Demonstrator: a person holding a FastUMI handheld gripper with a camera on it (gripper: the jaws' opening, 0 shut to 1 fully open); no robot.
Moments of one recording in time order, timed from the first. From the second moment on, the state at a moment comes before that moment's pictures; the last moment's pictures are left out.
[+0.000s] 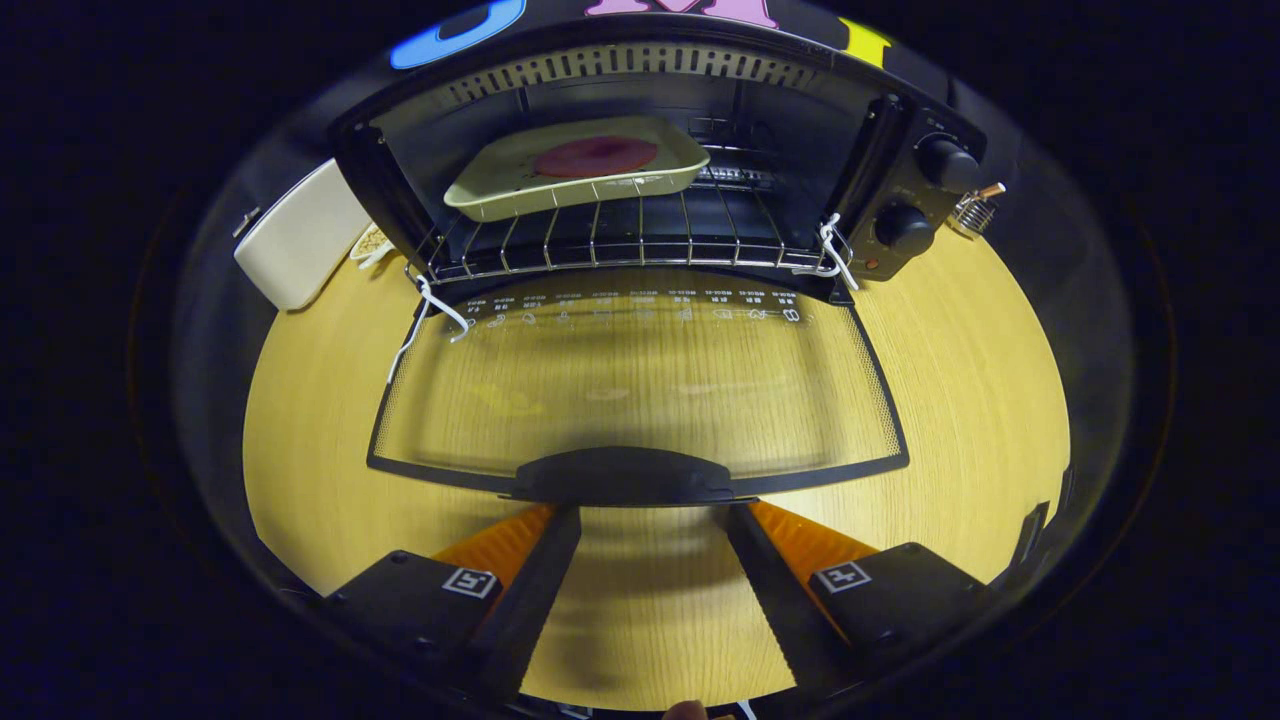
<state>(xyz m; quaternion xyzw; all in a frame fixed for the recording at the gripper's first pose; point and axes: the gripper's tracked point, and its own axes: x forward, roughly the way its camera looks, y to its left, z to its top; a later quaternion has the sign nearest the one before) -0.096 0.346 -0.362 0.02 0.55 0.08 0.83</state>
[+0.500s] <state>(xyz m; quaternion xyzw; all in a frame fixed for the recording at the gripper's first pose) -0.088 0.330 -0.319 -0.02 0.46 0.11 0.88</state>
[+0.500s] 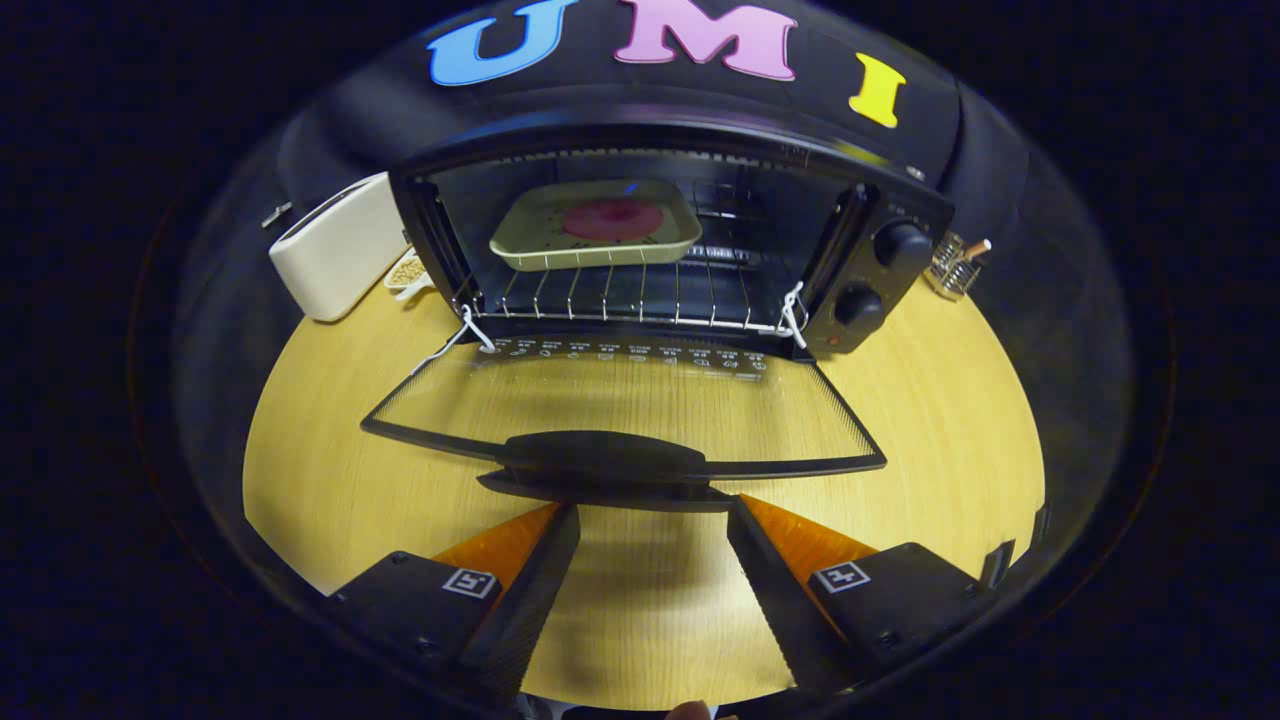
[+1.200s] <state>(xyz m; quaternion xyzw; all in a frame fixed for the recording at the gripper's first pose) -0.014 0.309 -0.193 -0.02 0.31 0.10 0.95</state>
